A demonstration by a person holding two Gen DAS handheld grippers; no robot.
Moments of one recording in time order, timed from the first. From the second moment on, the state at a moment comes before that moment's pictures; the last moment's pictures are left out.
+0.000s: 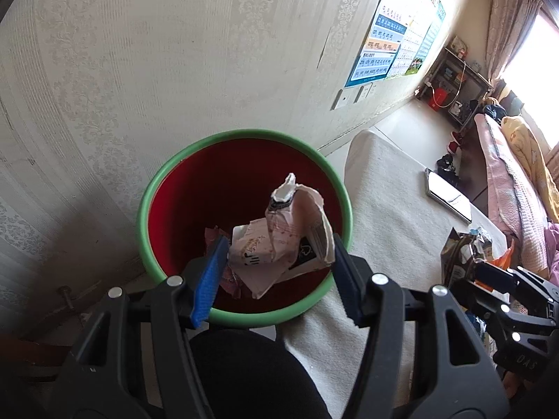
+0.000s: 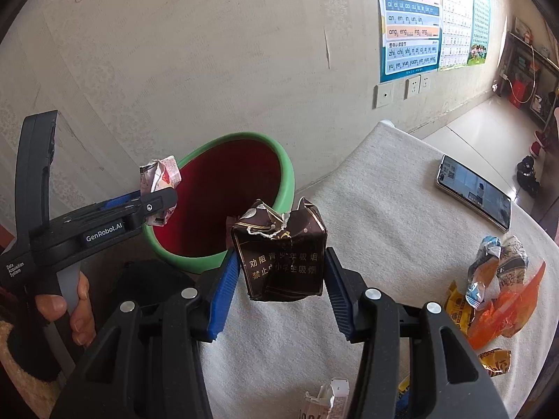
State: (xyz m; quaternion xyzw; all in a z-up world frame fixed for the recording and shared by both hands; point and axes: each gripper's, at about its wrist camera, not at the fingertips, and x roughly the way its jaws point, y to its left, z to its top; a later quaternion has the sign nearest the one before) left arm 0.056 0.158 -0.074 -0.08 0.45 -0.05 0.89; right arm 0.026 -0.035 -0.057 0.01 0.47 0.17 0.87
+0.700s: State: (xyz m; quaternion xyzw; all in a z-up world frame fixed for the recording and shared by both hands) left arm 0.069 0.195 -0.082 -0.10 0.46 -0.02 0.88; right arm 0.059 0.024 -0.055 -0.02 0.47 0.21 0.86
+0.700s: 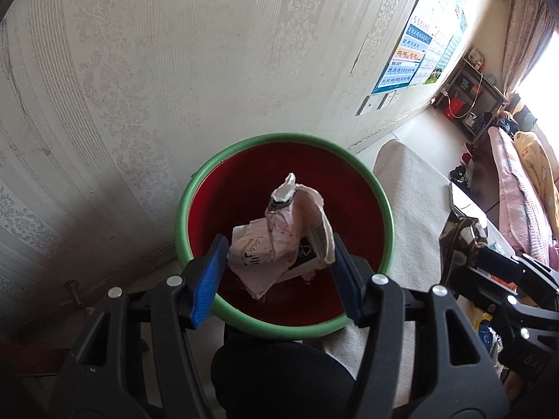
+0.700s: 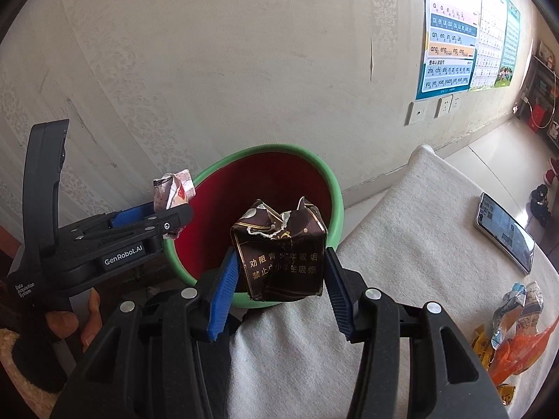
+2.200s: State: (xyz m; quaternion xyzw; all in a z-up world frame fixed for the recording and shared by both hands) left arm 0.080 0.212 -0.093 -0.12 0.47 -0.01 0.88; right arm 0.081 0.052 -0.049 -0.03 0.45 0.23 0.86
